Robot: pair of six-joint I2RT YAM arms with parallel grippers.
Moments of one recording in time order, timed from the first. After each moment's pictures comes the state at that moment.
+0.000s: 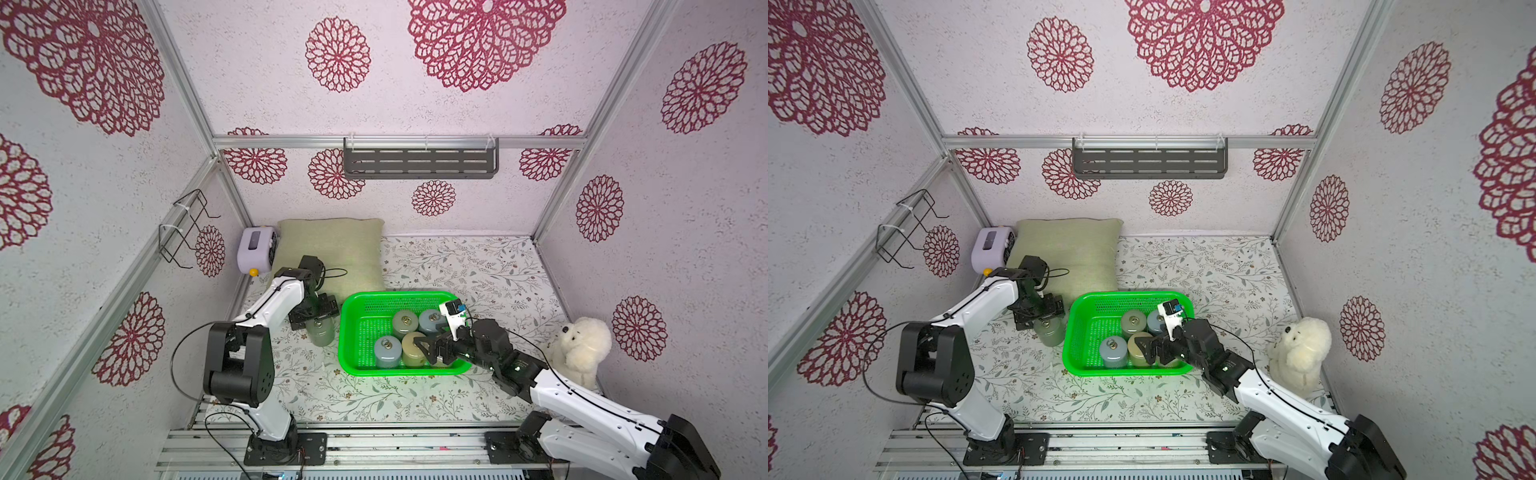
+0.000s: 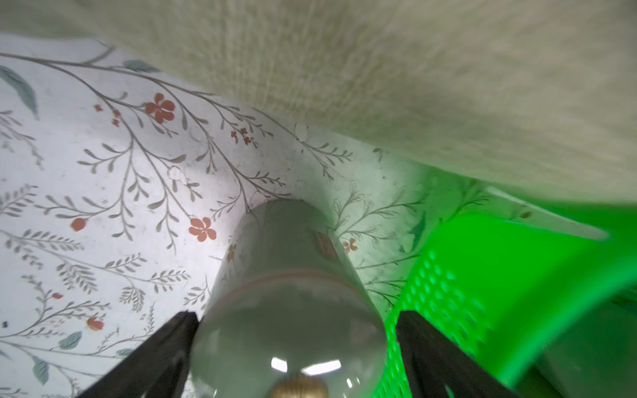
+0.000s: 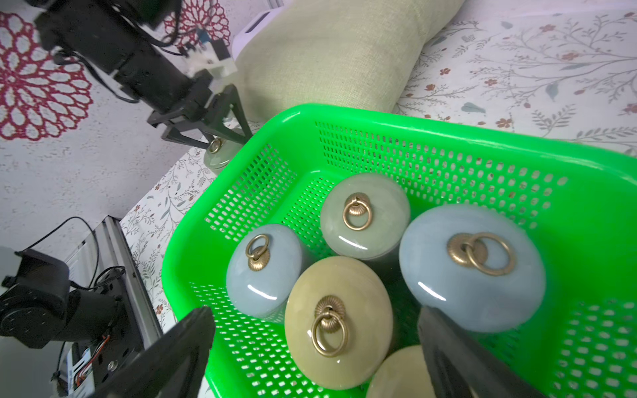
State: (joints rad) left arm -0.15 1.65 1.25 -0.98 0.01 -0.50; right arm 0.77 0.97 0.52 0.03 -0.13 0.38
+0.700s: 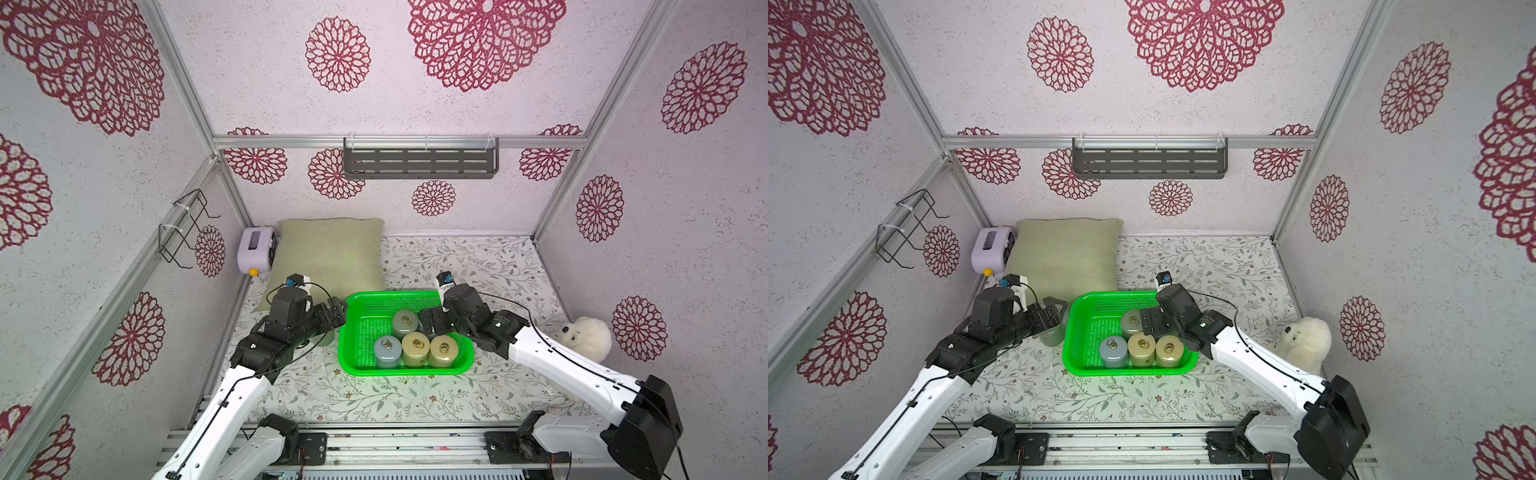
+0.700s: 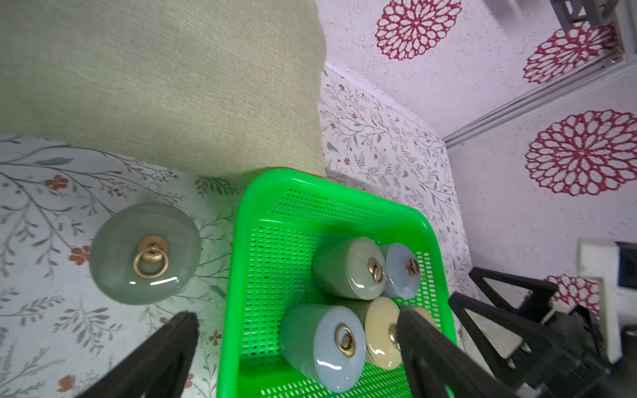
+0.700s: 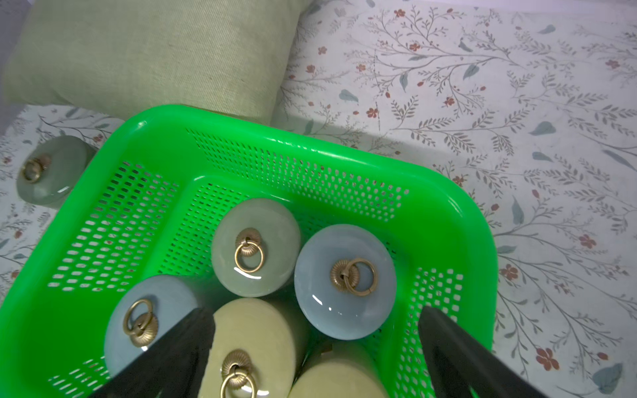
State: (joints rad) left arm -0.36 0.89 0.85 -0.59 0.08 -0.68; right arm 0.76 1.28 1.01 -0.52 0.19 0.36
